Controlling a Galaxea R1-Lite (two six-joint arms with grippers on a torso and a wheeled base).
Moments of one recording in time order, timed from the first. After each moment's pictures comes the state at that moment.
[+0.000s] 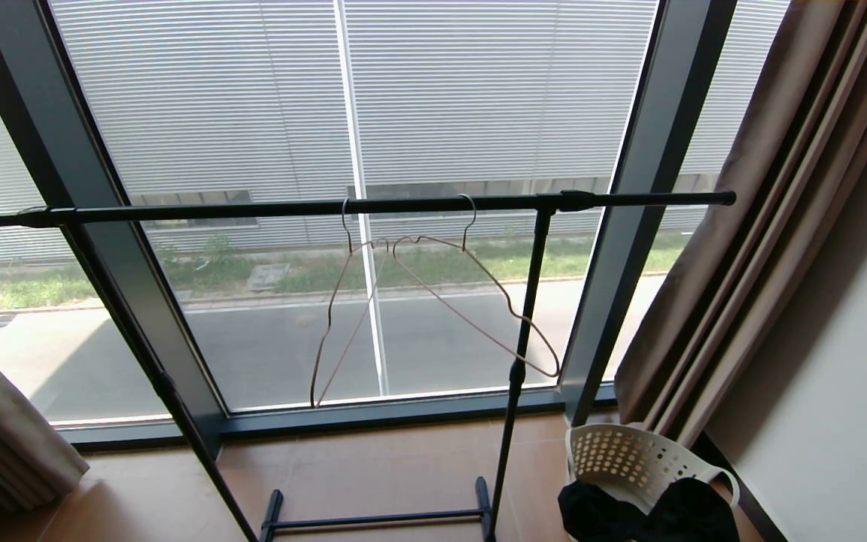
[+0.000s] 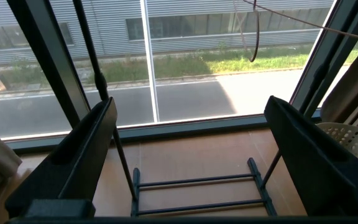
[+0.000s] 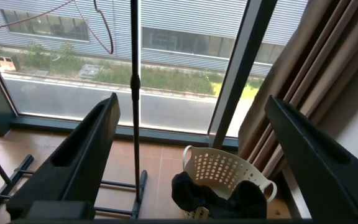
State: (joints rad) left arm 0.00 0.01 0.00 0.02 -0.02 0.04; right arm 0.00 0.00 0.00 -0.01 0.11 -0.06
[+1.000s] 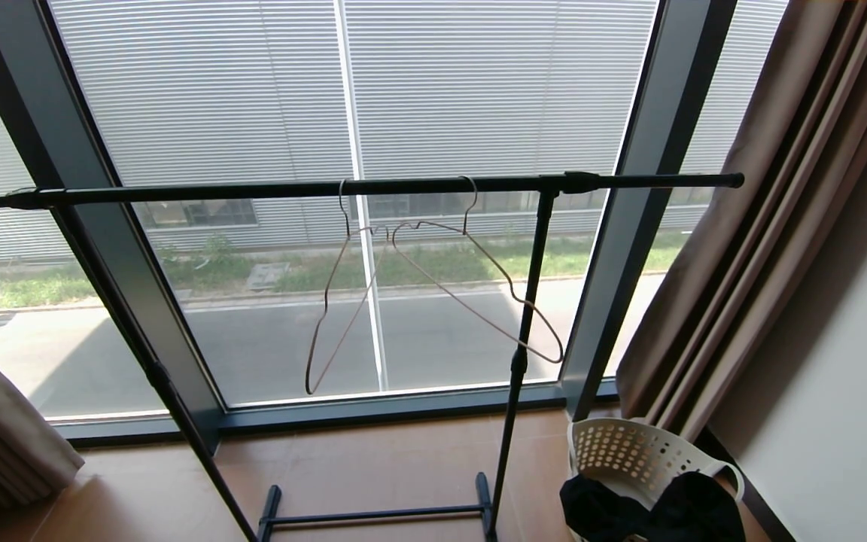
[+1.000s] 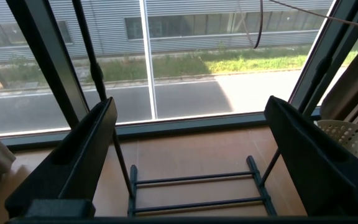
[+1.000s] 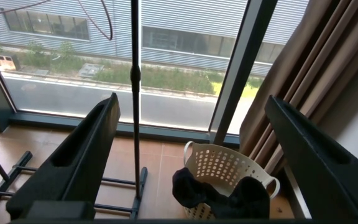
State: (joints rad) left arm 0.00 0.01 -0.01 0.02 -0.02 0.02; right arm 0.00 0.00 0.00 -0.01 0.11 -0.06
